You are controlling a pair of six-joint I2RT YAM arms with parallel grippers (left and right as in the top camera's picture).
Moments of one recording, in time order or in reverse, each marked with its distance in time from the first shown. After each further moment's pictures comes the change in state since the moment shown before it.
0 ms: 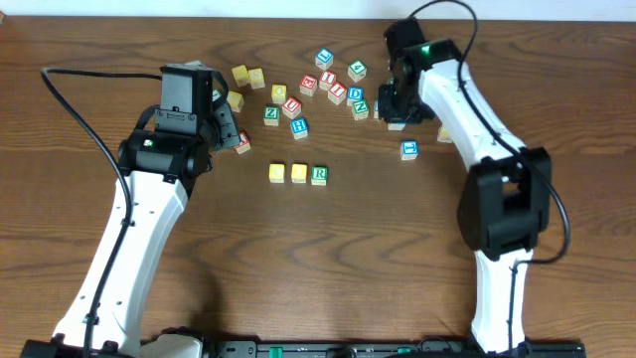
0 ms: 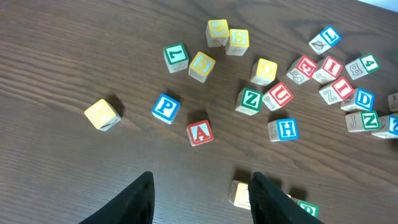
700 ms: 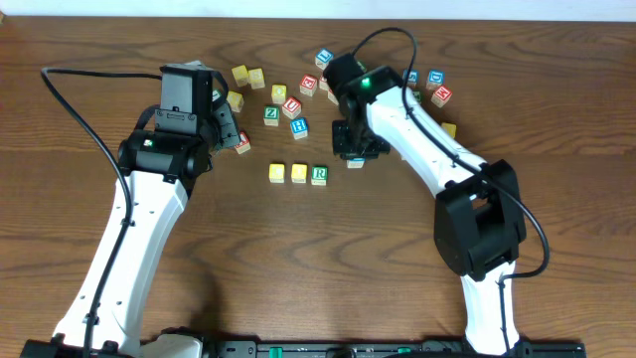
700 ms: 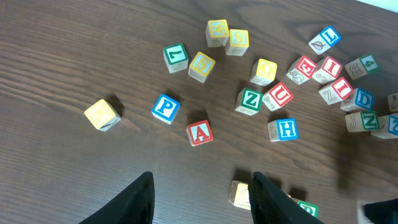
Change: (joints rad) left arm 0.000 0.000 0.000 0.001 0.000 0.000; right arm 0.231 -0.035 -0.132 -0.032 -0.028 0.191
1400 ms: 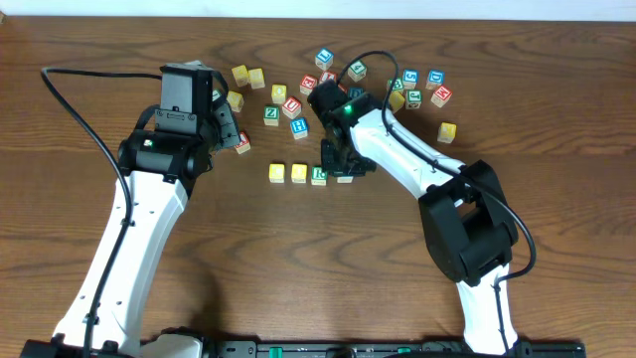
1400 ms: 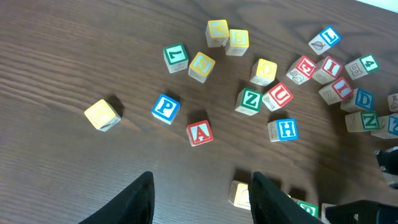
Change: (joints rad) left arm 0.000 0.000 0.000 -0.001 0.000 0.000; right arm 0.063 0.000 -0.150 0.155 0.021 0.069
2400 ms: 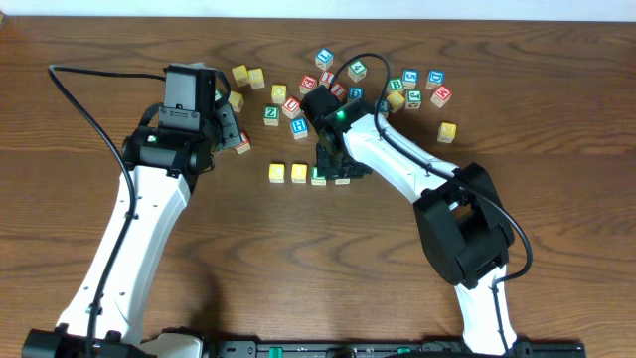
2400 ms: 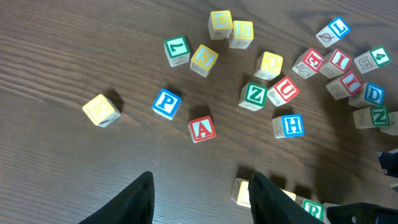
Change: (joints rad) left arm 0.000 0.025 0.000 -0.005 0.000 0.000; right arm 0.030 0.000 -0.003 0.010 0.045 0.004
